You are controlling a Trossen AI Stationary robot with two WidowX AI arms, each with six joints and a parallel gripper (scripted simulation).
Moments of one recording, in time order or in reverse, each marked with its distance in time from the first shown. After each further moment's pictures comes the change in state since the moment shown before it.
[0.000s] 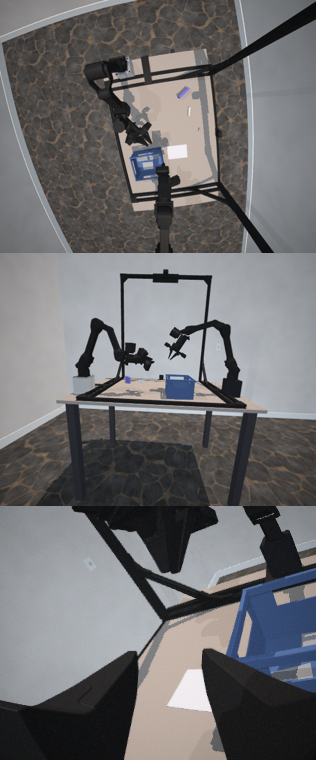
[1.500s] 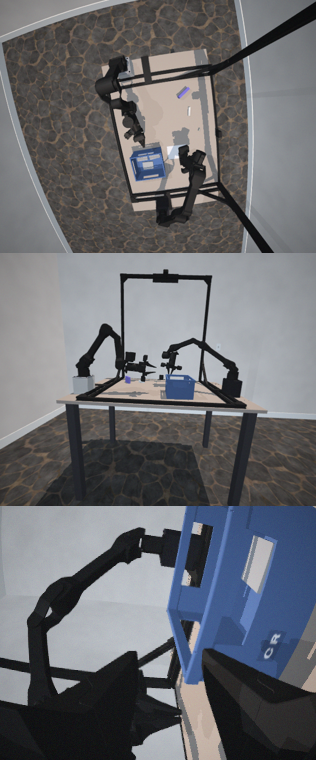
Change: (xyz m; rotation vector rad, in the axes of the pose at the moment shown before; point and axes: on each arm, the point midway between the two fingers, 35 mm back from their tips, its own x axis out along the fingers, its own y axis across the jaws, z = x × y) left arm 0.132 -0.074 0.108 0.008 0.387 -0.384; right arm 0.001 -0.063 -0.034 0.875 -0.362 -0.272
